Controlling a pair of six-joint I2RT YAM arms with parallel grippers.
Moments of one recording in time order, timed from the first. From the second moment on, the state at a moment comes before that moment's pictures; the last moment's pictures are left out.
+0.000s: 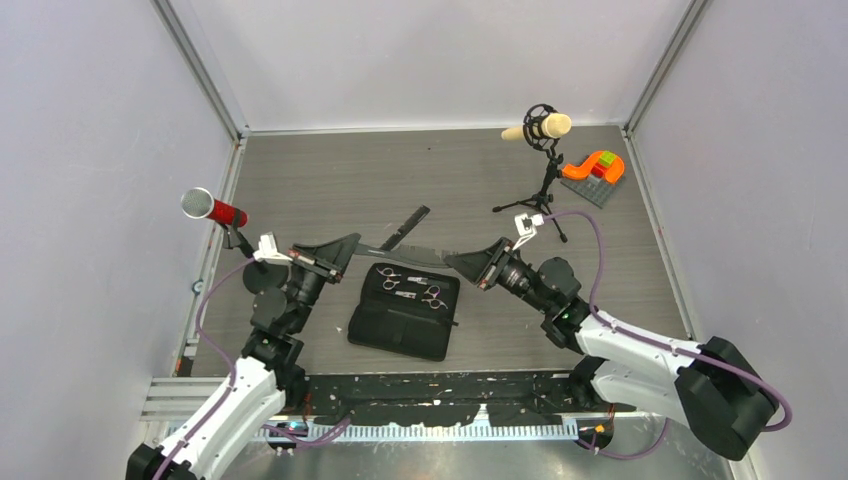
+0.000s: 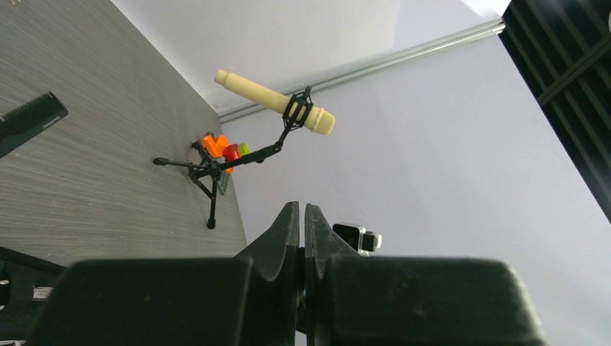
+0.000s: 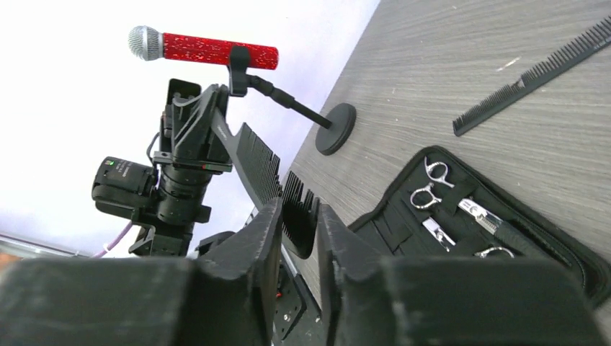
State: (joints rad) left arm -0.42 0.52 0.15 0.59 -0.02 -1.32; right arm 0.71 1.01 0.30 0.79 -0.20 0.96
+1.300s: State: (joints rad) left arm -0.42 1.10 0.47 -0.48 0.14 -0.65; right arm 0.60 0.89 0.23 0.52 -0.25 0.89
